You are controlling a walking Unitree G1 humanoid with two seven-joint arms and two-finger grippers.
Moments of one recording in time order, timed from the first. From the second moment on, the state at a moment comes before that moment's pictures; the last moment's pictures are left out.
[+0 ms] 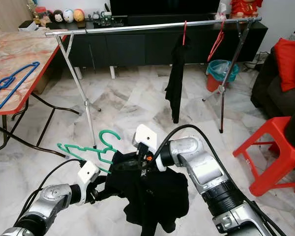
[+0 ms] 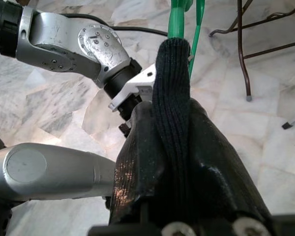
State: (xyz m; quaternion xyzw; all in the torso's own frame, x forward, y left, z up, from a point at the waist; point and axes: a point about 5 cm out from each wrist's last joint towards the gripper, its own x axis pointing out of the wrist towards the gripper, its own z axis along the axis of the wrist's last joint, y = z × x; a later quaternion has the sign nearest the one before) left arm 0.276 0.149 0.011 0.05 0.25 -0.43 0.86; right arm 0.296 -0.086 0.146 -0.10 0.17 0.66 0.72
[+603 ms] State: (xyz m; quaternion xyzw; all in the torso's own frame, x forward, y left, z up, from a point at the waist) left arm 0.280 0.144 0.016 0.05 0.24 -0.44 0.86; right arm 0.299 -0.085 0.149 -0.09 0.16 0.66 0.73
